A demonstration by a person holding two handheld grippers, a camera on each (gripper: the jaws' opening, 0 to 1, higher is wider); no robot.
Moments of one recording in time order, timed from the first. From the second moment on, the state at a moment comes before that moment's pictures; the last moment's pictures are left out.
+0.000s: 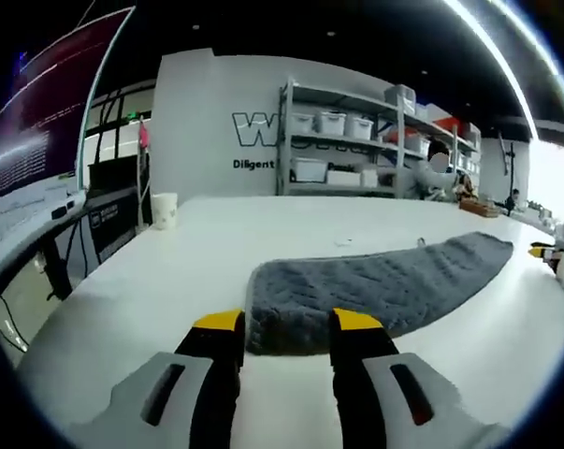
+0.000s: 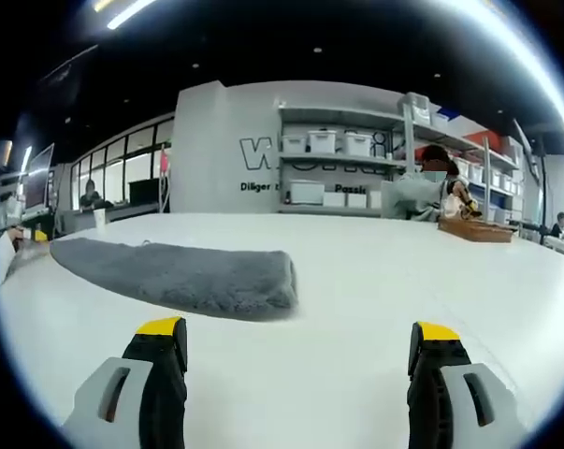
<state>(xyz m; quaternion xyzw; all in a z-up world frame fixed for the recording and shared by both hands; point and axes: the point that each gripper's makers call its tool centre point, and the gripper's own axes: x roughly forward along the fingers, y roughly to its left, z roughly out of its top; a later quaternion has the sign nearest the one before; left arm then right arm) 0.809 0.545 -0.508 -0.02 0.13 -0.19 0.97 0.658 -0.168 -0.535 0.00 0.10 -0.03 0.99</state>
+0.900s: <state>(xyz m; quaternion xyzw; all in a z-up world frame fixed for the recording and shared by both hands) 0.798 0.519 -0.531 0.03 0.17 -0.33 0.93 0.663 -0.147 -0.533 -0.07 0.09 0.00 0.99</state>
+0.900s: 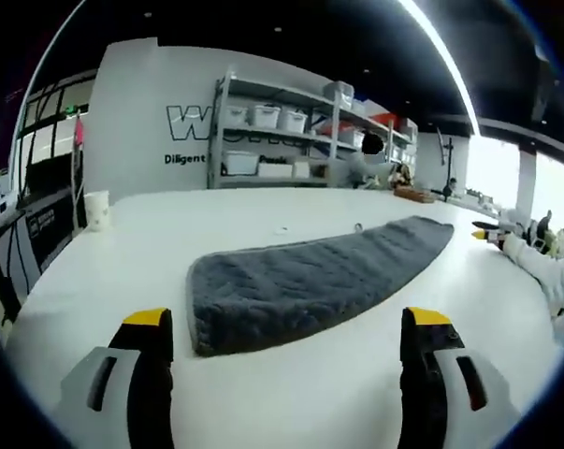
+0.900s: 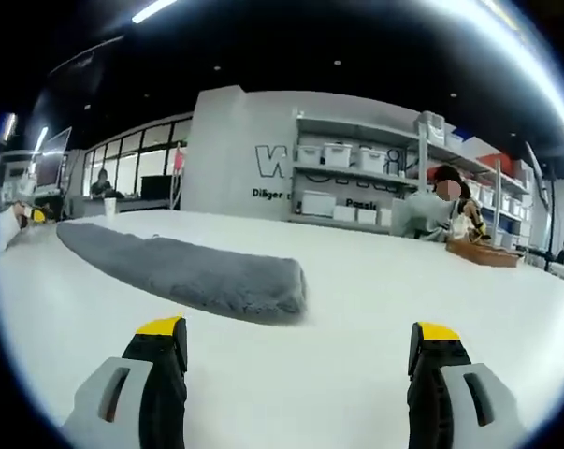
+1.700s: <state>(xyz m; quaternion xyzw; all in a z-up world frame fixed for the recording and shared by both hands) 0.767 0.516 -0.496 0.01 0.14 -0.41 0.90 0.797 0.150 -0.495 -0.15 0.12 0.35 0.92</state>
